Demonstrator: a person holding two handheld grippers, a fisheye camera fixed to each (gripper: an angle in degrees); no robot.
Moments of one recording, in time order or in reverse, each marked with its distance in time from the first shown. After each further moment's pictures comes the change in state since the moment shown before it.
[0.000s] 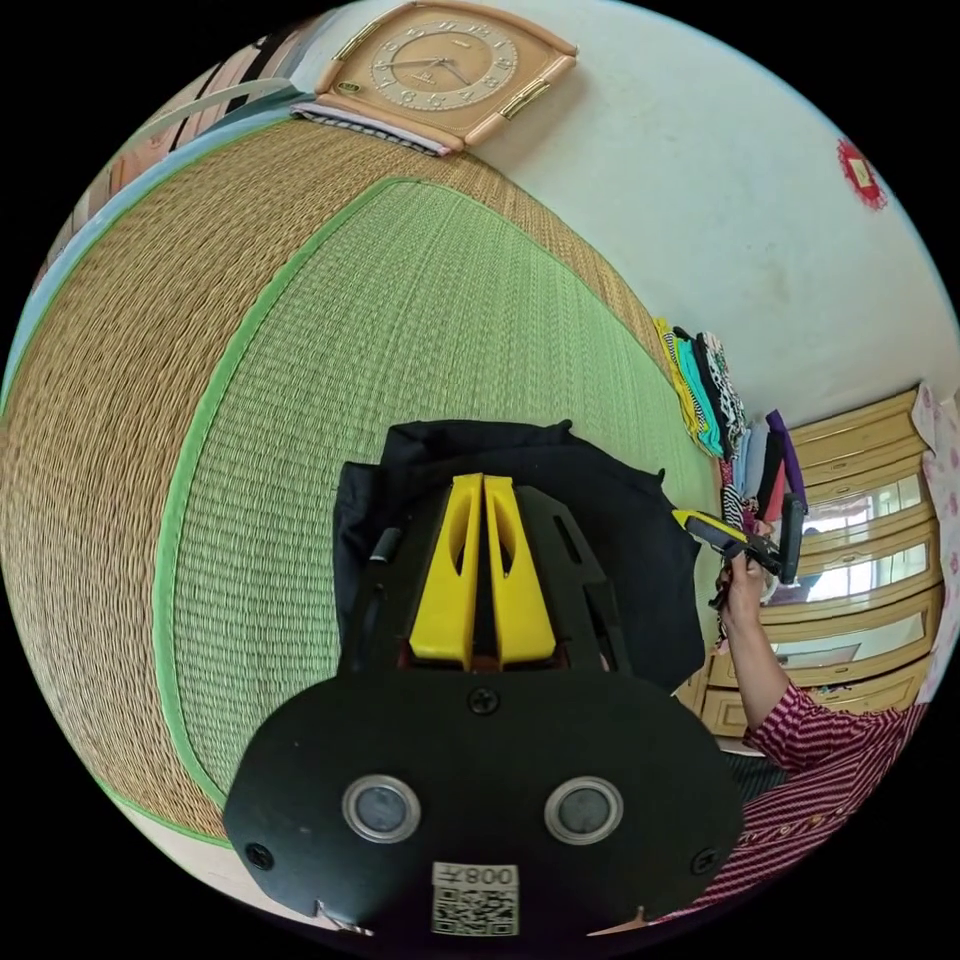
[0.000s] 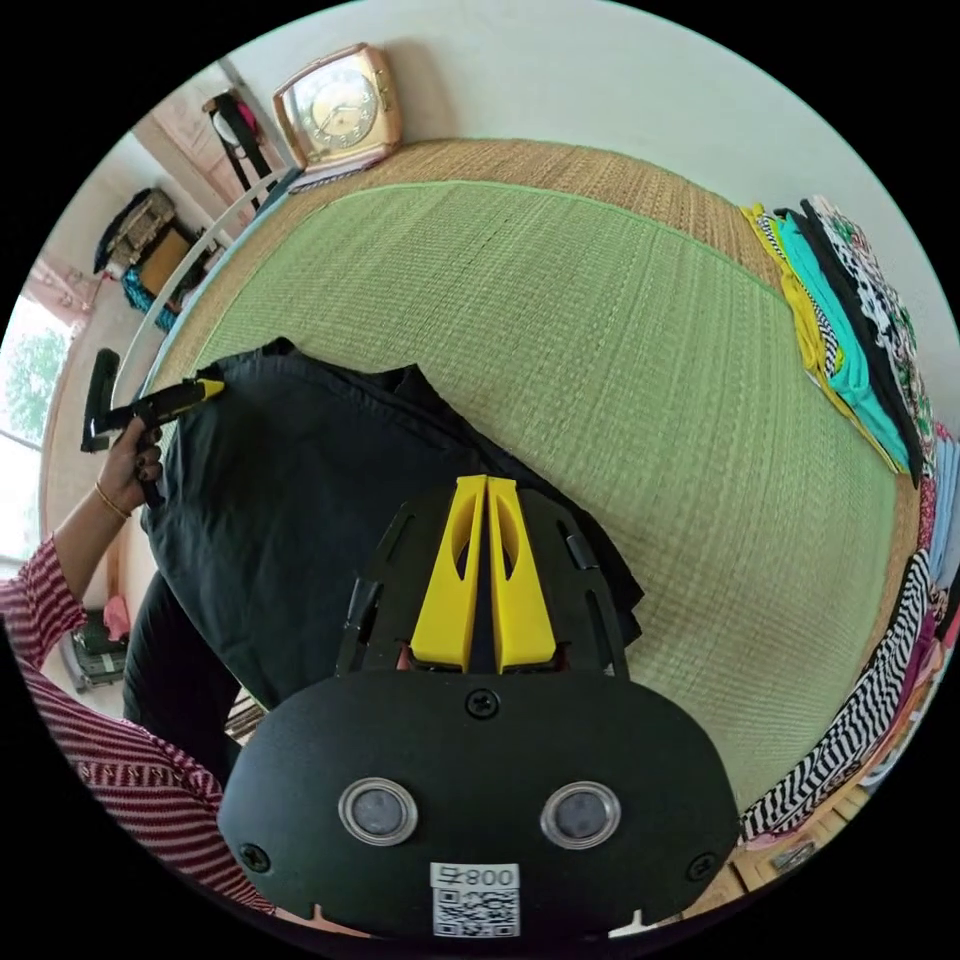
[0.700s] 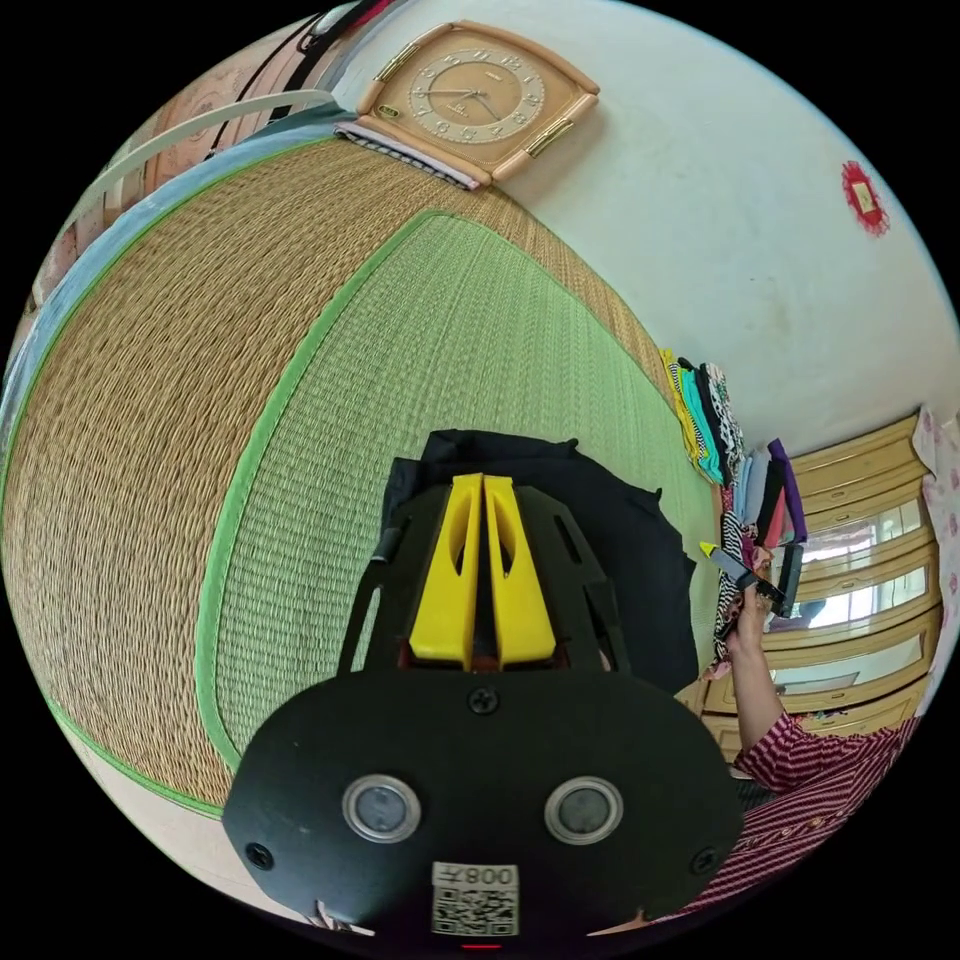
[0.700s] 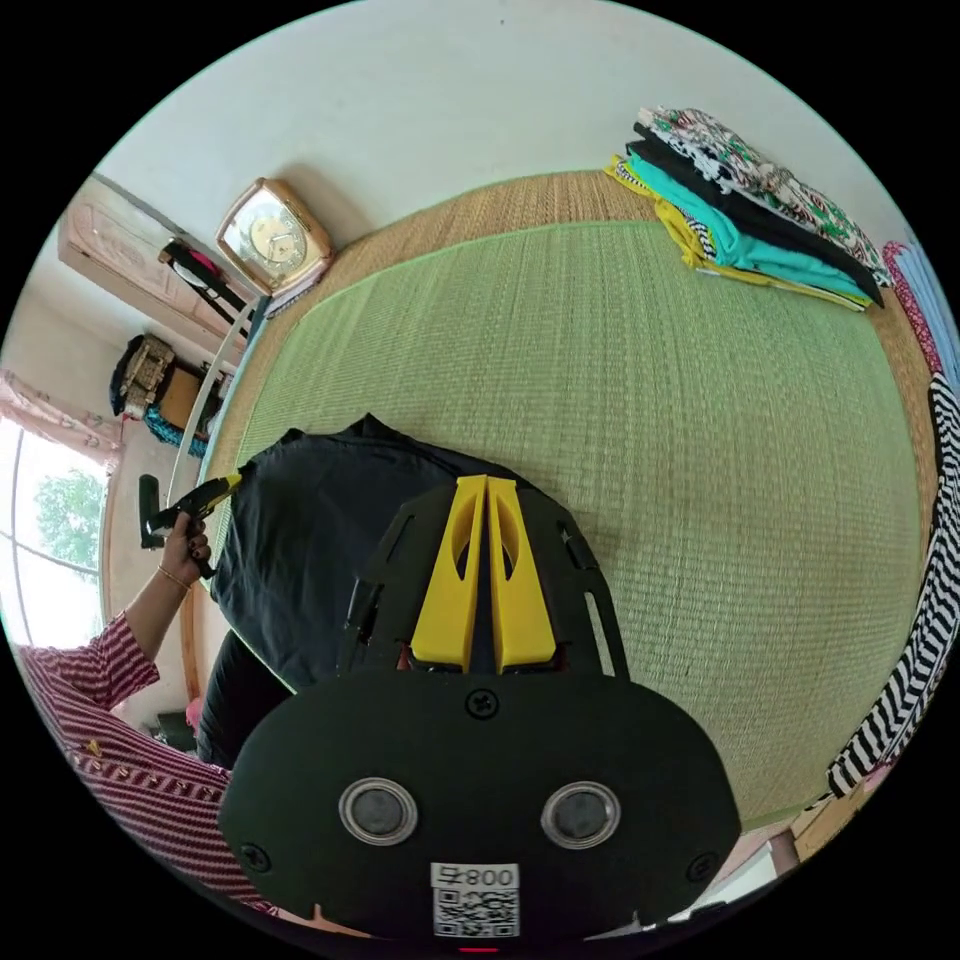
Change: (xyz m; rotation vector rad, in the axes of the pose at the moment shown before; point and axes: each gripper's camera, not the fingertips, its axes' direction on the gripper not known) left arm -0.001 0.053 -0.001 0.040 -0.060 -0.066; right arm 0.125 0.044 -0.096 0.134 -0.149 0.237
